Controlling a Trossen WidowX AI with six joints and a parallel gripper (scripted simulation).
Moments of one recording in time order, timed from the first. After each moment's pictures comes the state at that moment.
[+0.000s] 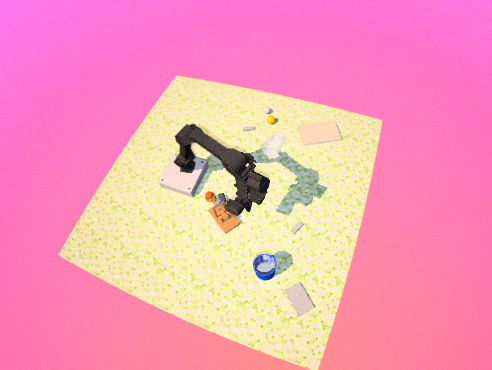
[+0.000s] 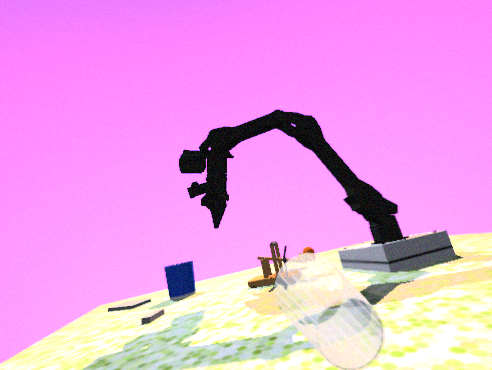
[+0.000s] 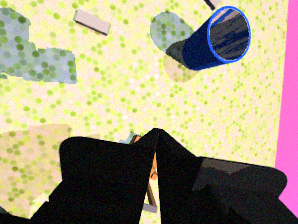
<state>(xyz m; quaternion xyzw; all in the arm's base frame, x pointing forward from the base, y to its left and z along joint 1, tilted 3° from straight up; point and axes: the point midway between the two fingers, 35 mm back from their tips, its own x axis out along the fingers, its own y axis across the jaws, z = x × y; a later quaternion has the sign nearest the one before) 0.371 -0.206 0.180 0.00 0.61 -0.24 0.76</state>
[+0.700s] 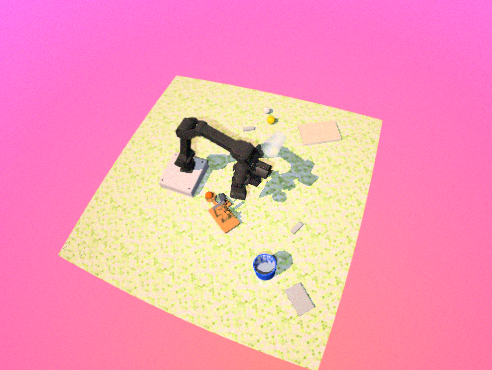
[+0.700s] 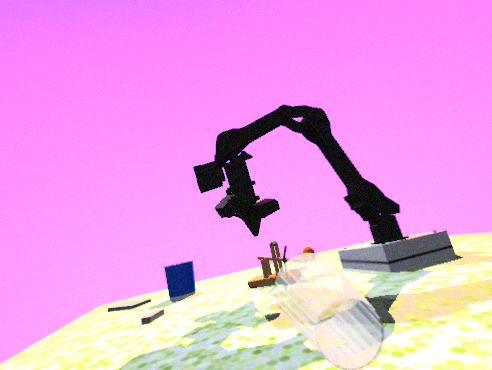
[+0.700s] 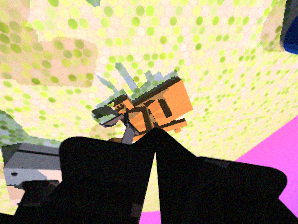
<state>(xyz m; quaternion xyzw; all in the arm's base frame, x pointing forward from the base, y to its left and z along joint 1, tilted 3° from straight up) 0.301 -0.127 0.125 -0.20 0.77 -0.07 0.60</state>
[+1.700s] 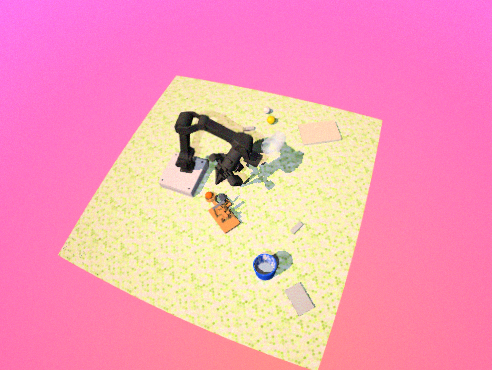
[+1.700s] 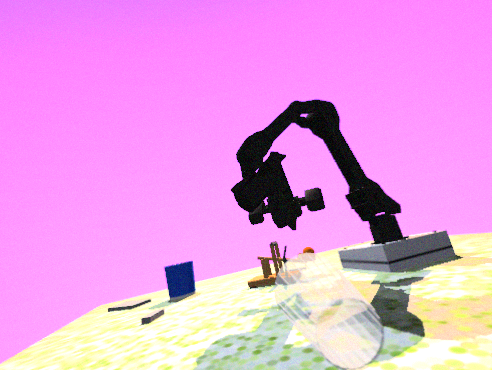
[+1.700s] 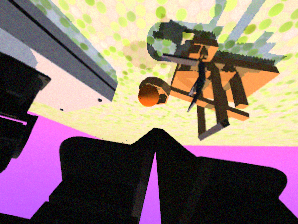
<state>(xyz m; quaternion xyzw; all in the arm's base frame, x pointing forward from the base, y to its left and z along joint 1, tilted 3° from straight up) 0.212 -0.082 0.107 -0.40 0.84 0.13 0.35</state>
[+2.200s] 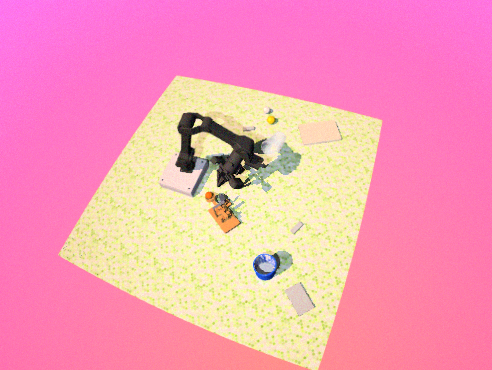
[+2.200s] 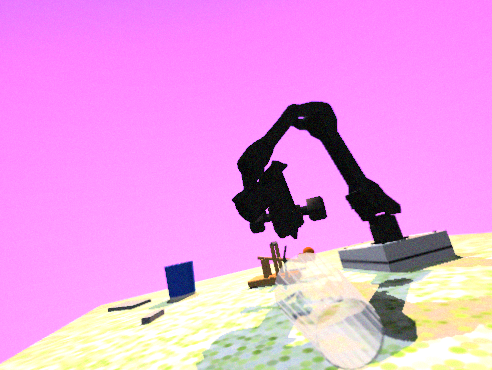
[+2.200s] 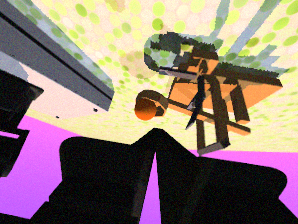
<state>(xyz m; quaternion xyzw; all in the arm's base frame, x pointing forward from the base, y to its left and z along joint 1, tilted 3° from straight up) 0.215 -0.082 0.085 -0.40 0.84 0.13 0.35</state>
